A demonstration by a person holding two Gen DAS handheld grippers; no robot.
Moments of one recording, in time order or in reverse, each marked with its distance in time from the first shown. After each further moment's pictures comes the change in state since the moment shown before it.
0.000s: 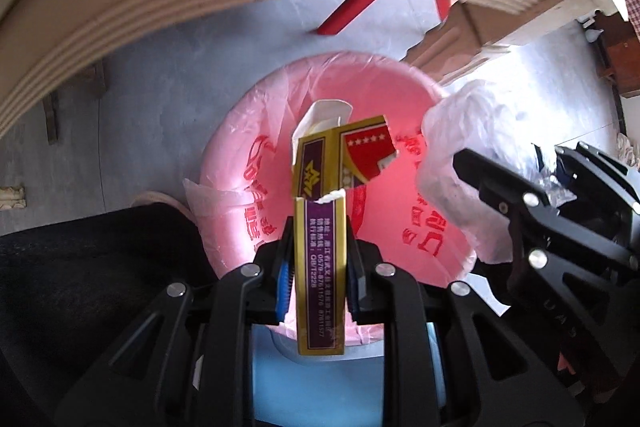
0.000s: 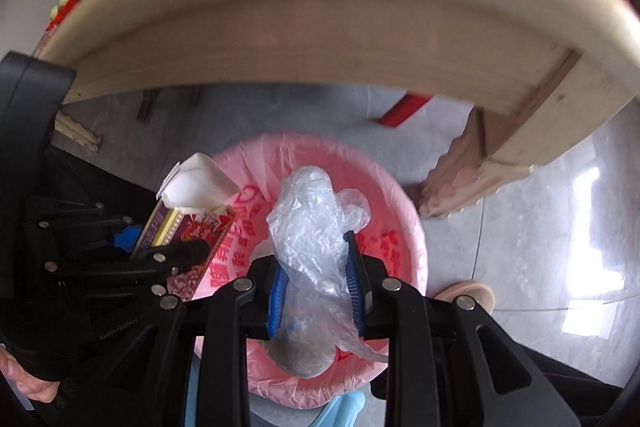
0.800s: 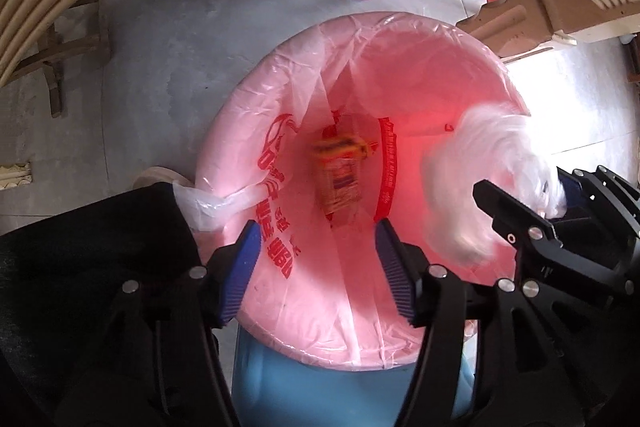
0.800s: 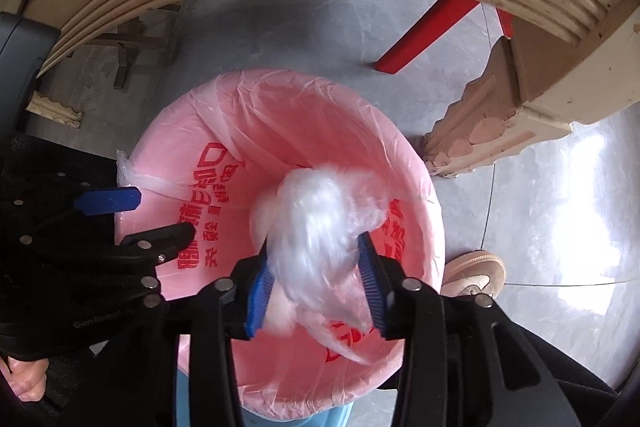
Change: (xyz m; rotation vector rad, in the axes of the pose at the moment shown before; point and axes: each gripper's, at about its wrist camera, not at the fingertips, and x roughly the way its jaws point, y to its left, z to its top) left arm 0.053 0.012 0.014 -0.058 0.124 0.071; right arm 0.062 -0.016 -0.004 0.032 0.165 -0.008
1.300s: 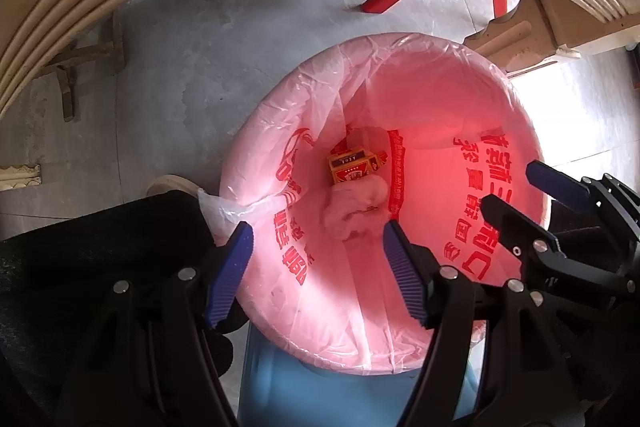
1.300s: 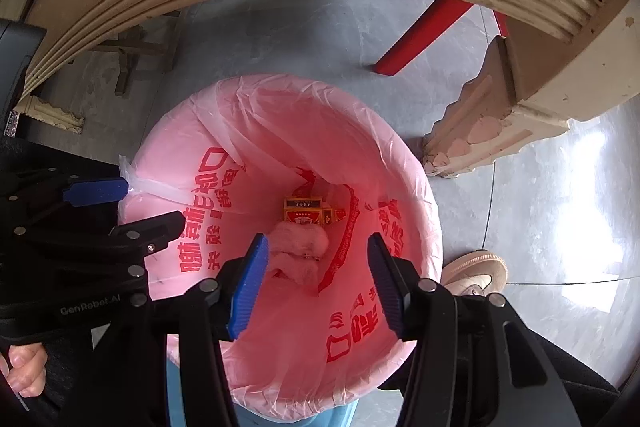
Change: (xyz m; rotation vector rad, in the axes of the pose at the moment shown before) left arm -0.011 0.004 -0.002 -0.012 -0.049 0.036; right arm -0.006 -0.004 0.000 0.014 -0.017 0.007
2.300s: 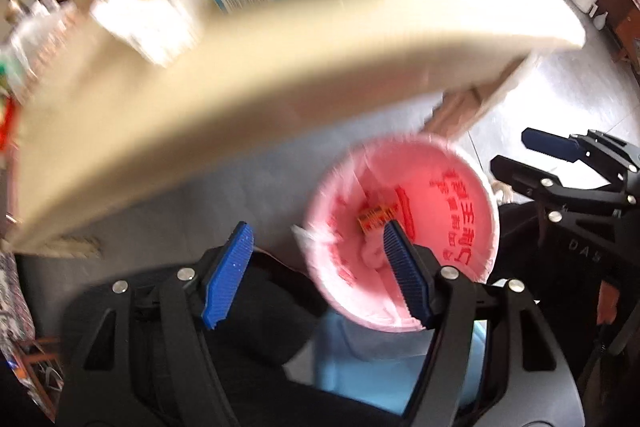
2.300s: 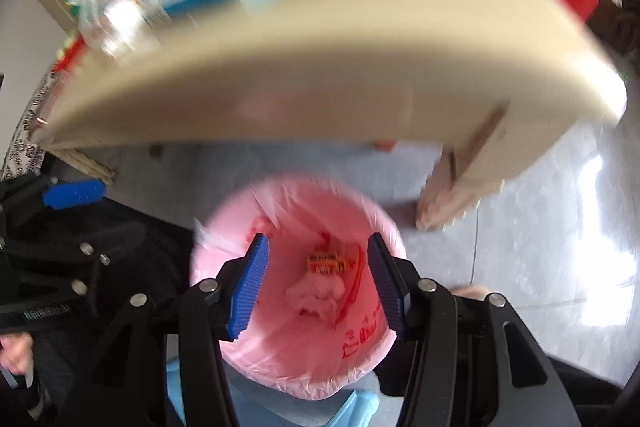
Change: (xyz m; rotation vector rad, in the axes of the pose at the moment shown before) left arm -0.192 0.007 -0.033 0.175 -0.328 0.118; right arm -0.151 0.009 0.006 -0.003 -0.297 0.047
